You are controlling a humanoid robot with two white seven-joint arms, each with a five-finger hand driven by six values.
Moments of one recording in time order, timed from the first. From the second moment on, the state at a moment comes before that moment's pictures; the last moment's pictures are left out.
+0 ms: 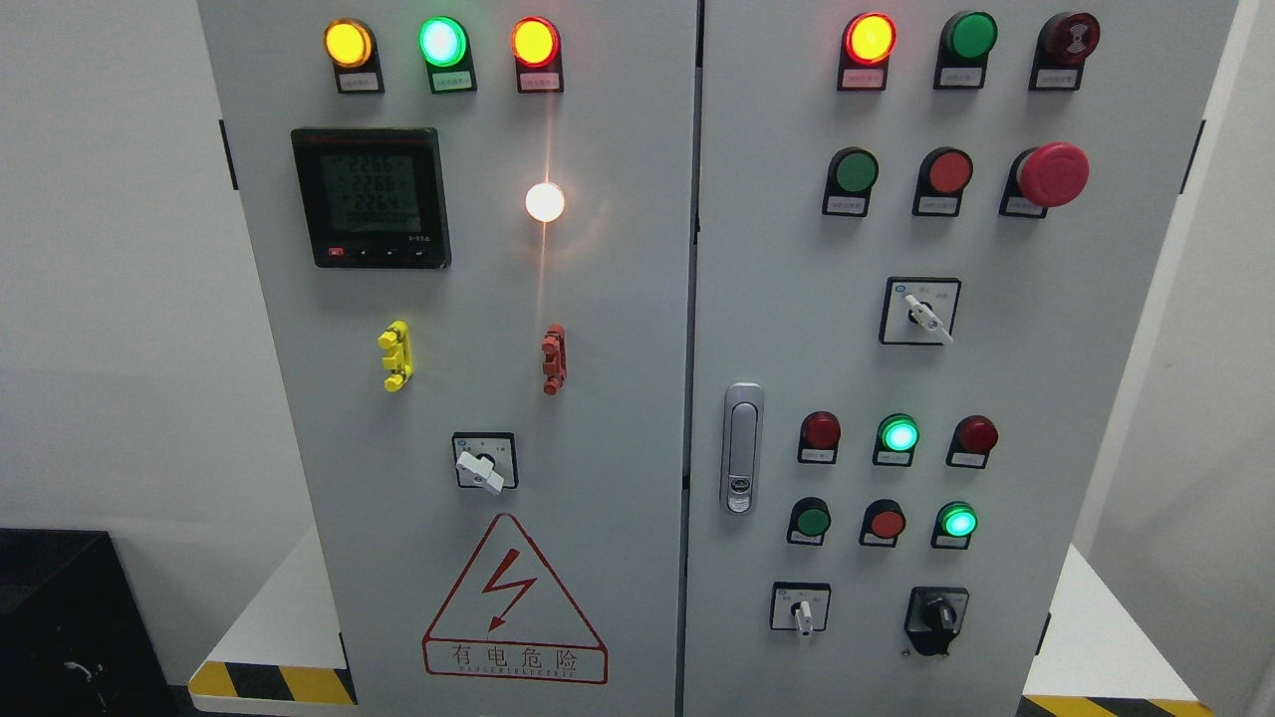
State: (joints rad) left arm 0.00 -0.10 -0.14 0.00 0.10 -0.06 0.15; right arm 0.00 0.13 -0.13 -1.66 1.30 0.03 -0.11
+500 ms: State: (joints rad) left arm 0.00 -0.10 -0.14 0.00 0.10 -0.06 0.15; right arm -0.08 0.13 -0.13 -1.67 1.32 0.07 -0.07
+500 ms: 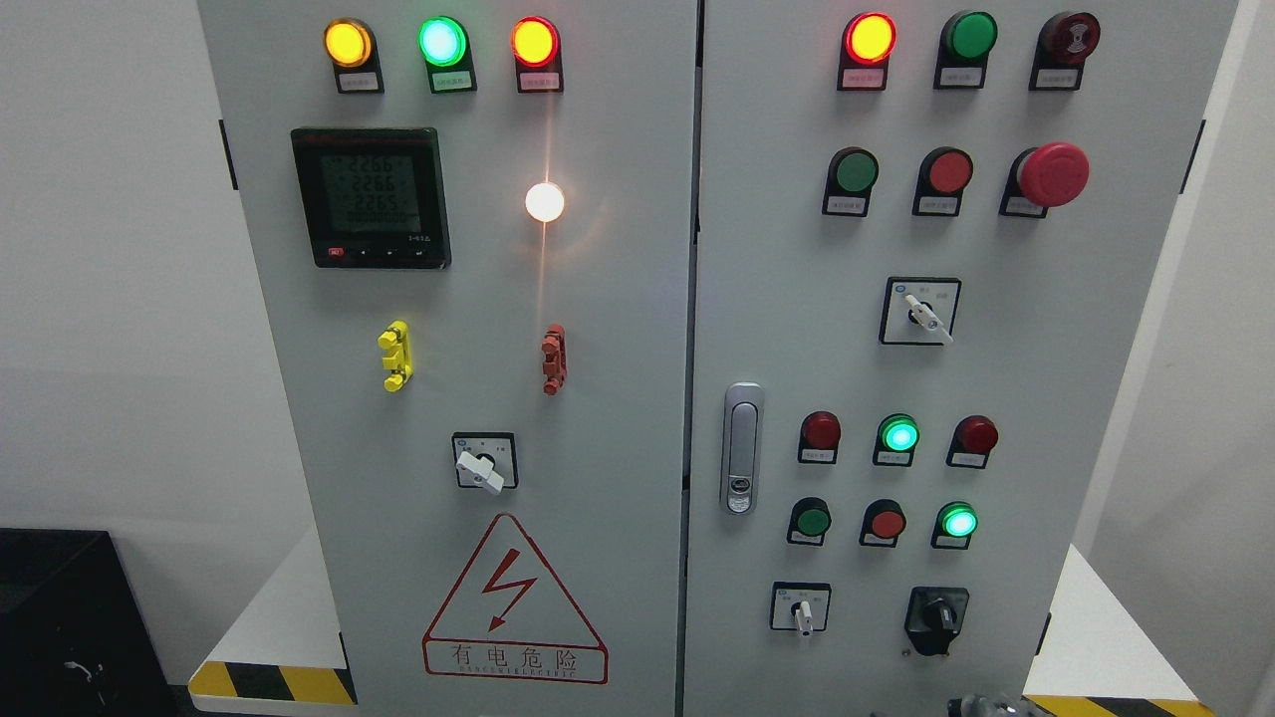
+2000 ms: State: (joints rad) left arm 0.00 -0.10 -0.14 0.00 0.10 -0.06 0.15; right arm -0.21 0.11 -0.19 -1.62 1.32 0.10 -0.03
